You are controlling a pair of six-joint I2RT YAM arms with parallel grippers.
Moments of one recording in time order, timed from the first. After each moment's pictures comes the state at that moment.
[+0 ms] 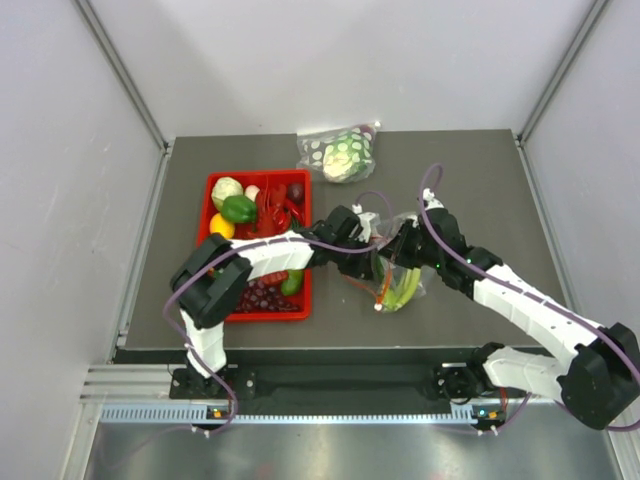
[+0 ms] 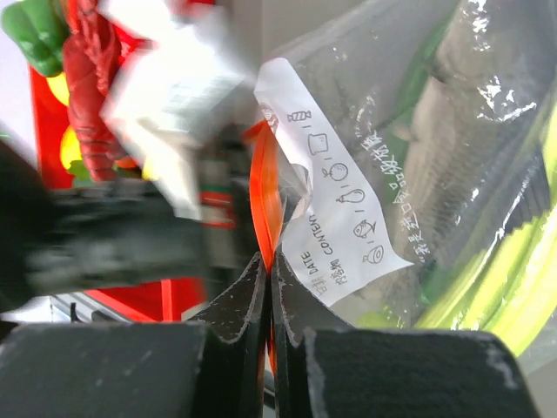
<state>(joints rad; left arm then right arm) -0.81 1.90 1.19 -0.11 0.41 -0.48 0.59 1.11 0.76 -0.27 -0.05 0.80</state>
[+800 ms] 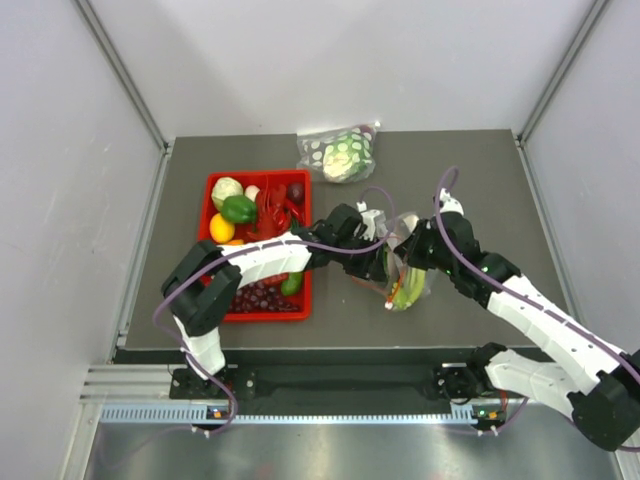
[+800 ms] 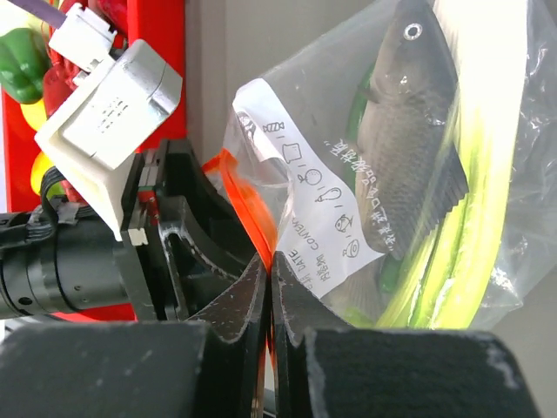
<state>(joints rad) -0.83 1.80 1.17 -0.14 0.44 -0.51 0.59 0.98 0.77 -0.39 0.09 0.74</state>
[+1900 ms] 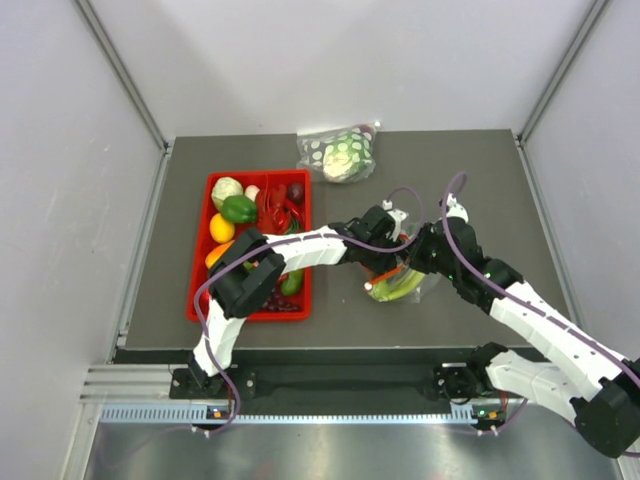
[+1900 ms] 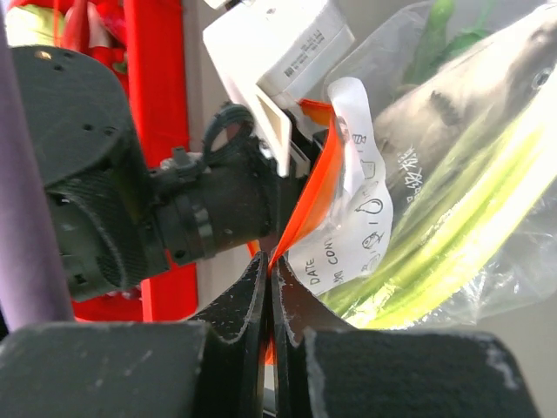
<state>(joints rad) -0.91 2.09 1.47 -0.25 0.13 -0.34 0.58 0.94 0.72 -0.37 0.10 0.81</state>
